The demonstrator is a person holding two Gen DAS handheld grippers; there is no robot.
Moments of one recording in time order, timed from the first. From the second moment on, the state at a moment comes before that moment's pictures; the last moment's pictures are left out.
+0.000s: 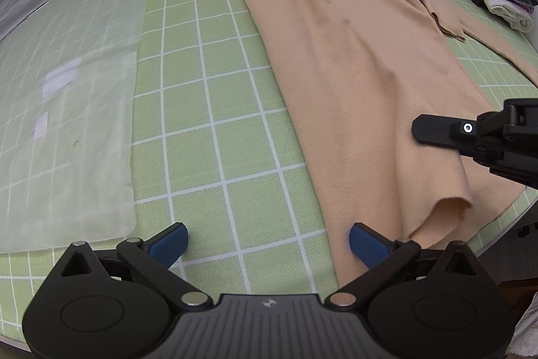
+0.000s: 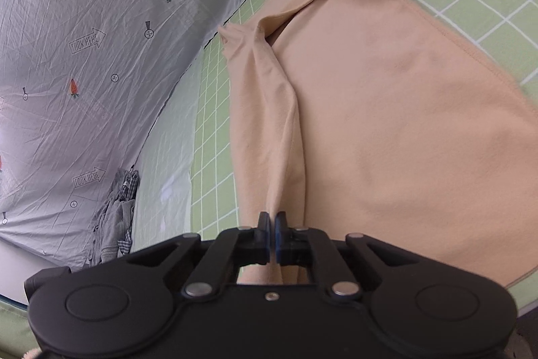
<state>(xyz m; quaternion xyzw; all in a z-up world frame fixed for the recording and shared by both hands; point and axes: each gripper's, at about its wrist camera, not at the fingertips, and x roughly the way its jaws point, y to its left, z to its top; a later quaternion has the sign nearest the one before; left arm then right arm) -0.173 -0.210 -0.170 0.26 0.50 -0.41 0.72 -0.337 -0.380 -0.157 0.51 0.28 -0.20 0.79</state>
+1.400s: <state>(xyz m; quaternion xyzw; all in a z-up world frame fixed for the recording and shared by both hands) -0.125 -0.320 -0.162 0.22 0.50 -0.31 0.78 -0.310 -0.527 -0.133 0.22 0.36 -0.34 0.84</state>
